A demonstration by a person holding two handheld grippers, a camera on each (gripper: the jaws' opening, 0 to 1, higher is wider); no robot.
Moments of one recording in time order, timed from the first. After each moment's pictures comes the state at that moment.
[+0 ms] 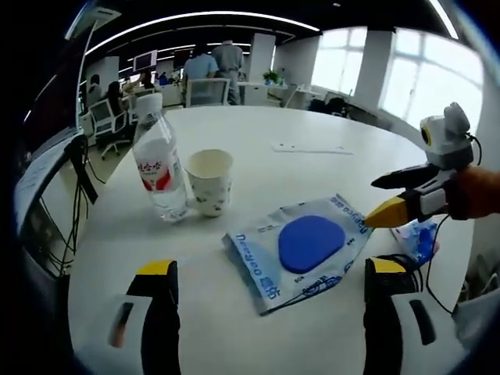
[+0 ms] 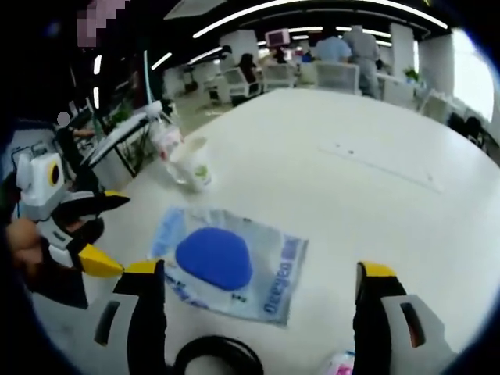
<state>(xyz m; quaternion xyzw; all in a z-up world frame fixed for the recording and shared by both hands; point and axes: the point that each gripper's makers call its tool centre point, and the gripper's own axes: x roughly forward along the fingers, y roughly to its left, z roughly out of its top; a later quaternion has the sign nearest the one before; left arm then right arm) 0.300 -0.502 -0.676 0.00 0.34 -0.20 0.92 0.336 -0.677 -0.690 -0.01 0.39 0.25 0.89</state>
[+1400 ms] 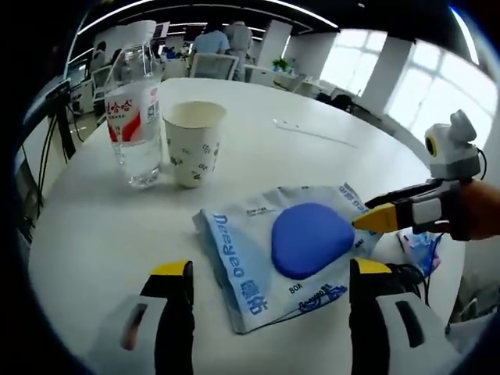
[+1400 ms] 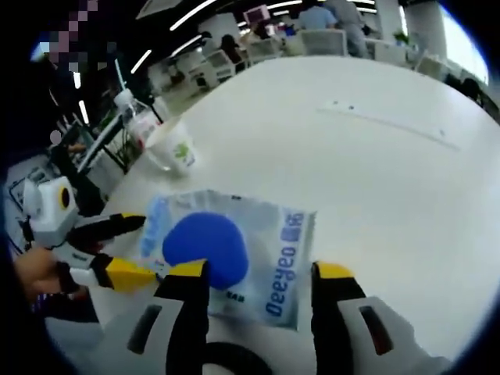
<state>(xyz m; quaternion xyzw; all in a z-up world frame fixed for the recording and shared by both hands) 0.314 -0.532 -0.729 -0.09 0.38 -0.21 0.90 0.332 -0.669 -0.735 0.05 0.46 0.23 0.85</state>
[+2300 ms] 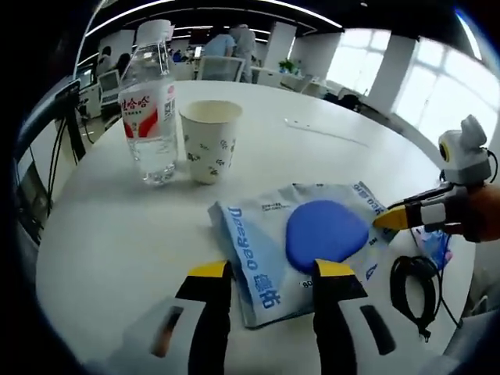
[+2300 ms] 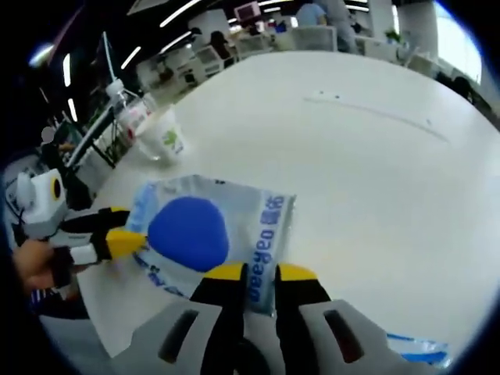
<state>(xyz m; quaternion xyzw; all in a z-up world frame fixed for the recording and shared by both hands) 0.312 -0.511 -0.736 -0.04 0.38 -0.17 0.91 0.318 -0.684 -0.741 0.03 0.47 0.21 0.86</state>
